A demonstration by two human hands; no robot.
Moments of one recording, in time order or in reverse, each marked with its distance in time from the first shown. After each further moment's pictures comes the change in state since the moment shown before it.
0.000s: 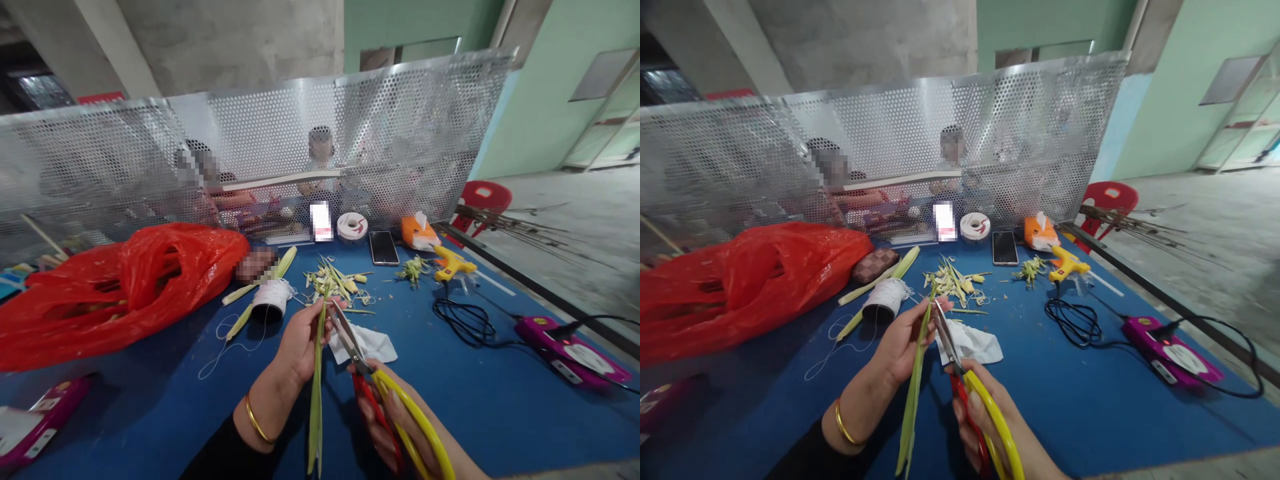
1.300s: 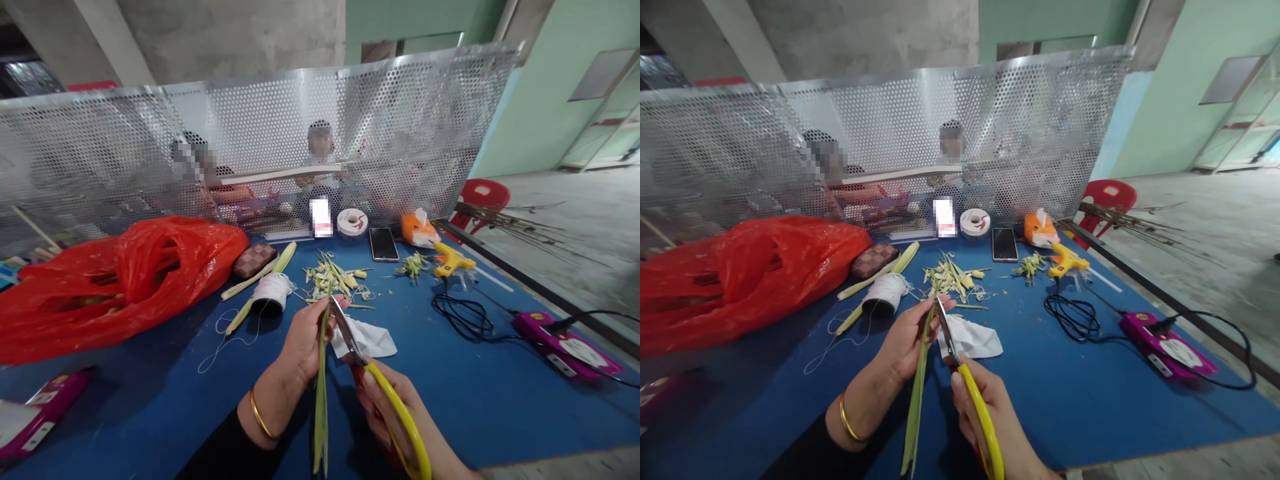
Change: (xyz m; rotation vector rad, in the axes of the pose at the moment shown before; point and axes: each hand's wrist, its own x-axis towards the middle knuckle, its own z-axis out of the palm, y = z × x) left_hand -0.001 -0.008 0.003 0.054 0.059 0.032; right_hand 0.009 0.001 0.021 -0.224 0.213 -0.033
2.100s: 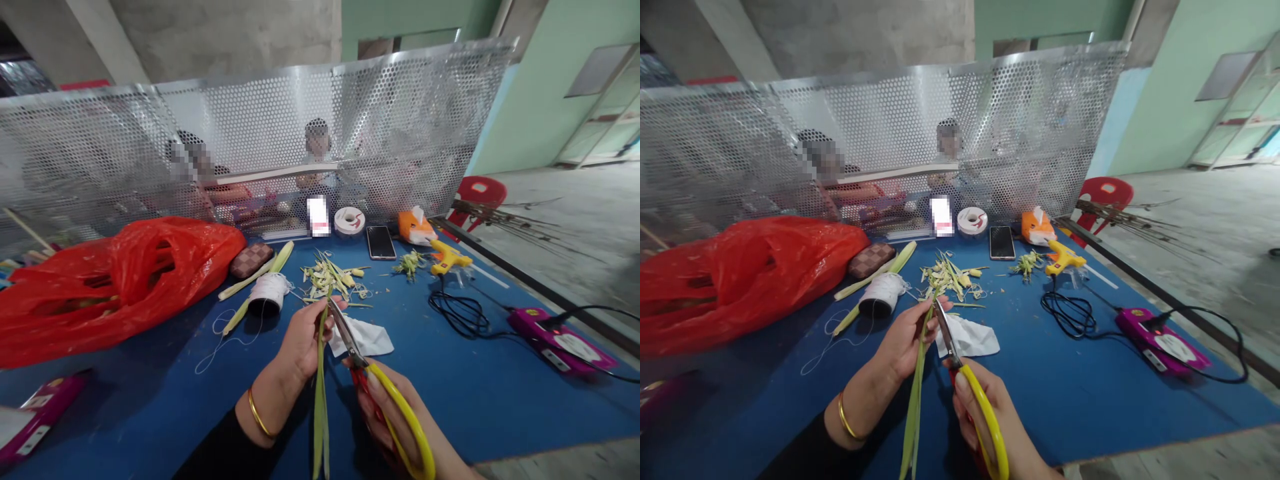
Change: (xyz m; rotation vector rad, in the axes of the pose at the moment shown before) left_hand 0.002 -0.002 -0.001 -0.035 -0.013 -0.059; right_hand -0.003 0.005 -0.007 0.071 -0.006 0.029
